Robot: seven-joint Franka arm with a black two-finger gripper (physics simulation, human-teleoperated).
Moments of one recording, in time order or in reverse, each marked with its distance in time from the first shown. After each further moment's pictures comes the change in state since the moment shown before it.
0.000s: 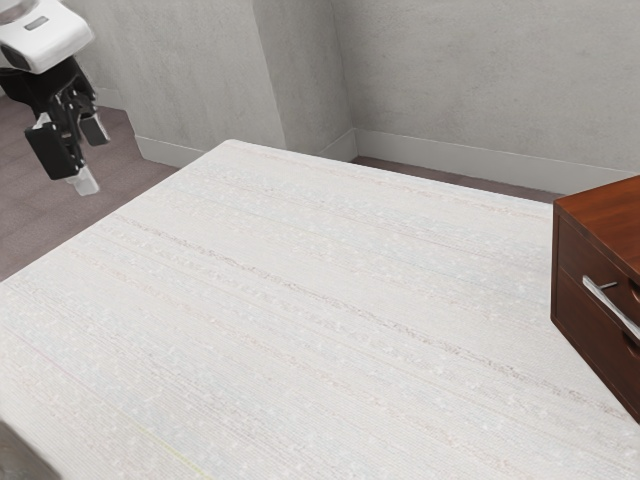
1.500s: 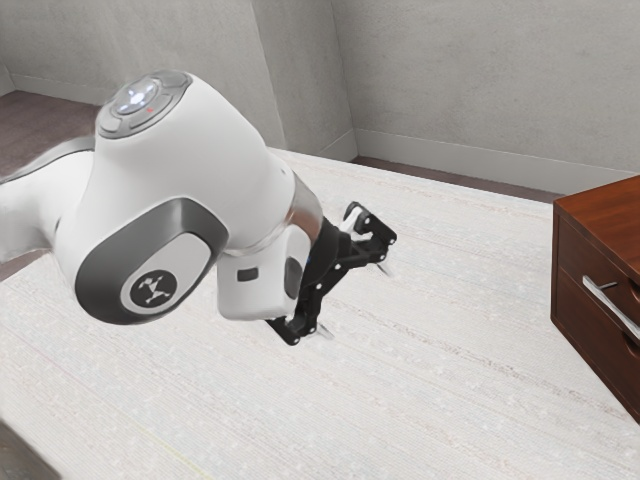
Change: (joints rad) arm -0.064 -0.105 -0.414 -0.663 -0.066 0.833 0.611
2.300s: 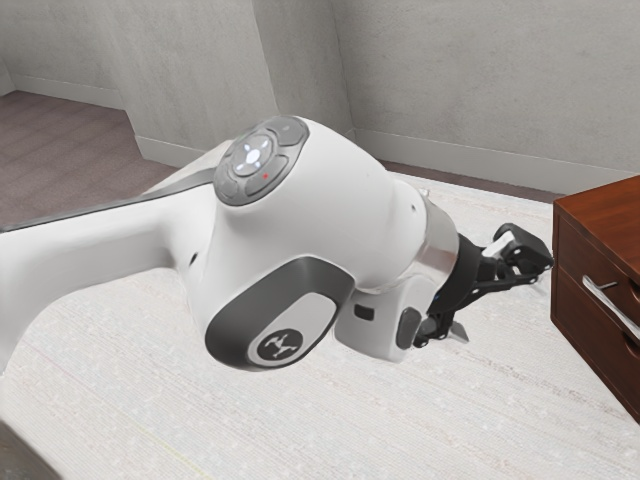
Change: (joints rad) arm -0.160 0.211 -0.001 0.132 0.048 0.261 0.214
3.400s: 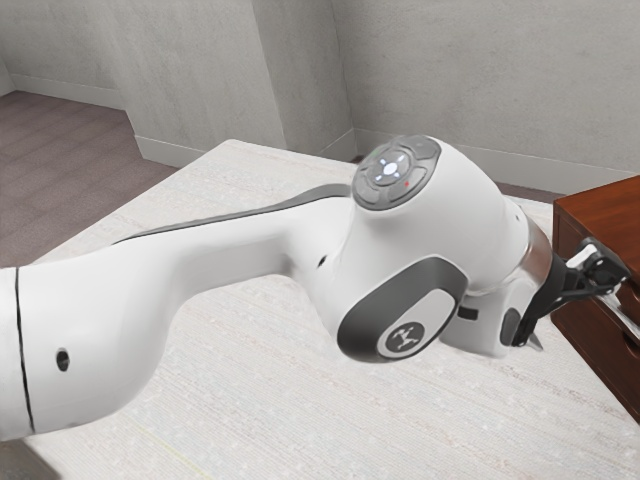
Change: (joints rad) arm -0.010 0.286 0.006 0.231 -0.045 0.018 0.003
